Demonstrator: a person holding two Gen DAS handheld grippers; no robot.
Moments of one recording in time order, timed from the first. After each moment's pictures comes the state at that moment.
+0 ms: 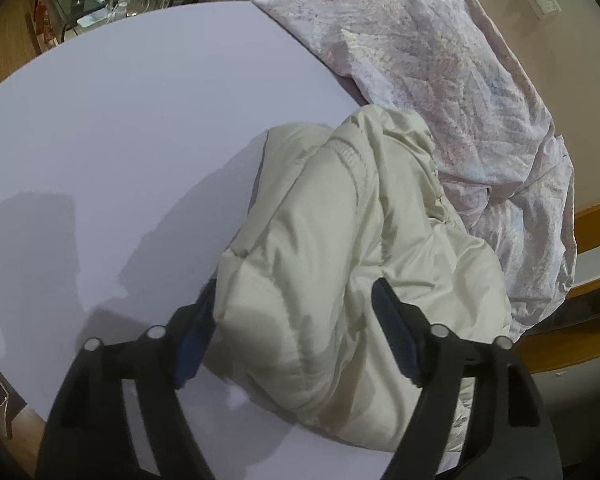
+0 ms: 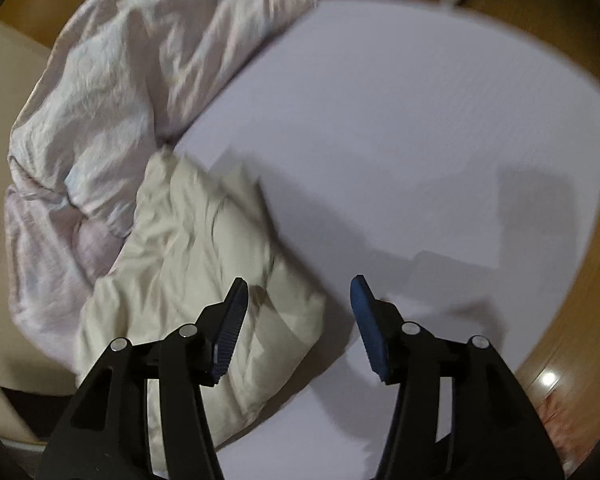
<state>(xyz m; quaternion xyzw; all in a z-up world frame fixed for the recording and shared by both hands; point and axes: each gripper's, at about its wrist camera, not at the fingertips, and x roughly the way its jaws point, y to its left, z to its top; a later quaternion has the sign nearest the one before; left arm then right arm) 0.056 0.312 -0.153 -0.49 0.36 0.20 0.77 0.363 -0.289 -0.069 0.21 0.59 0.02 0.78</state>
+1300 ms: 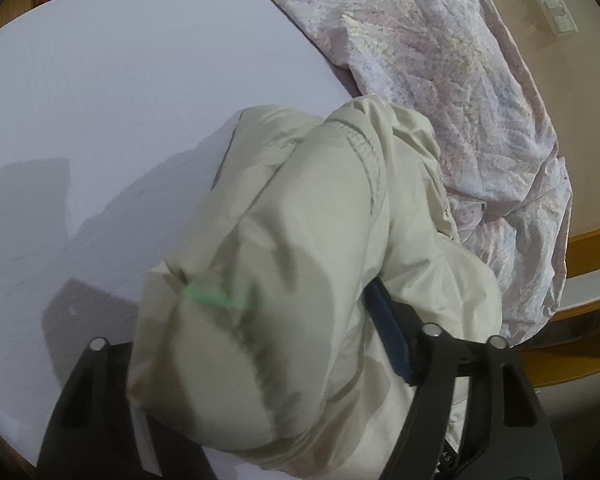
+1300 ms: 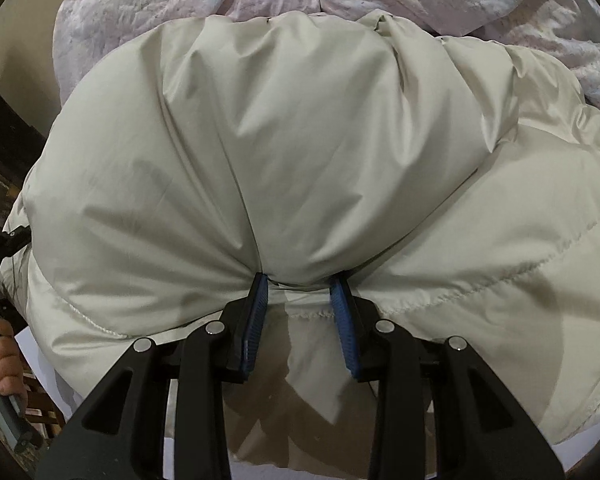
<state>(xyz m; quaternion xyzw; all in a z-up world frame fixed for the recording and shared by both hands) 0.092 0.313 -0.171 -0.54 0.34 0.19 0.75 0.301 -0.035 -0.142 -0.11 0.61 0.31 0.72</state>
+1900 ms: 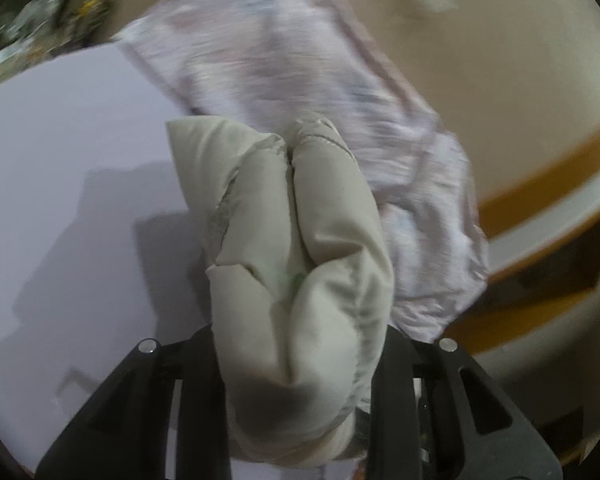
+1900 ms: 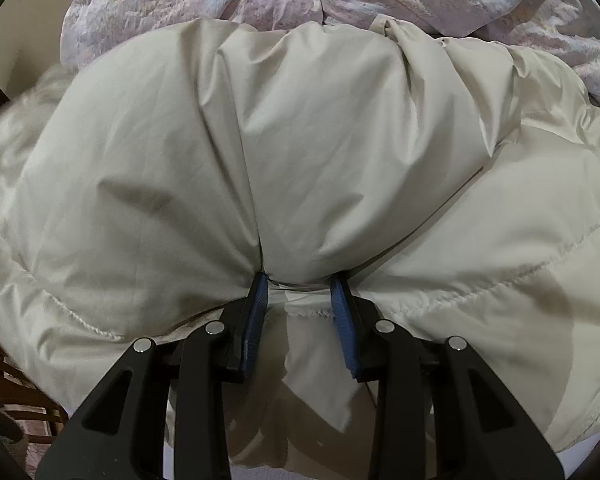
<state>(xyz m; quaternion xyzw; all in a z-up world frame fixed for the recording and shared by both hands) 0.108 0.274 -0.067 -0.49 0.25 0.05 0.84 0.307 -0.048 -0.139 -0.09 0.61 0.32 0.72</state>
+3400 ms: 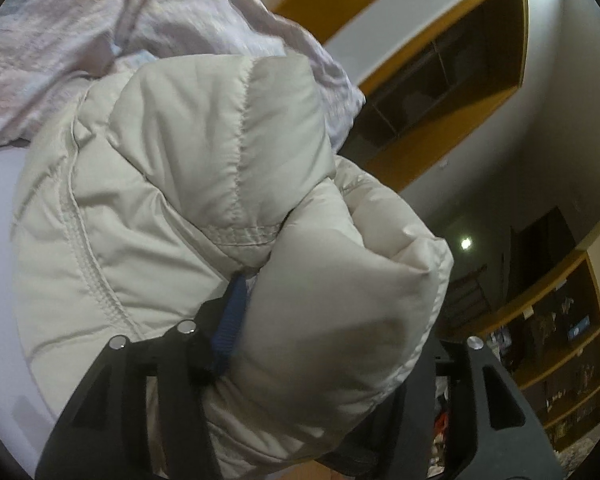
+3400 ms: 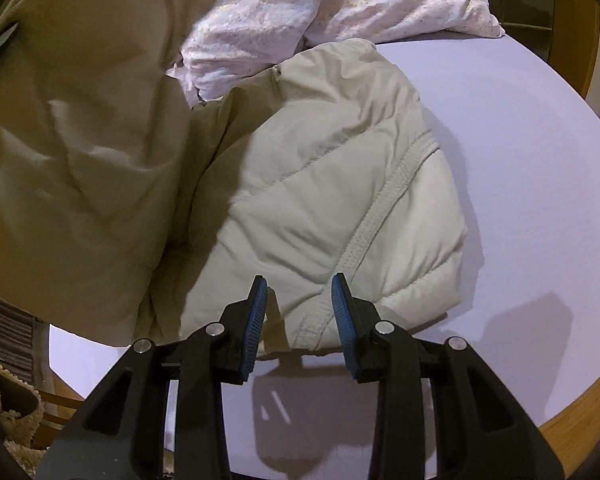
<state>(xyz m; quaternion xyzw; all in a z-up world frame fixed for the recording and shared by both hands) 0.256 0.011 -0.001 -0.30 0.36 -0.23 0.85 0.338 -0.249 -0.080 0.03 0.59 0.25 0.76</state>
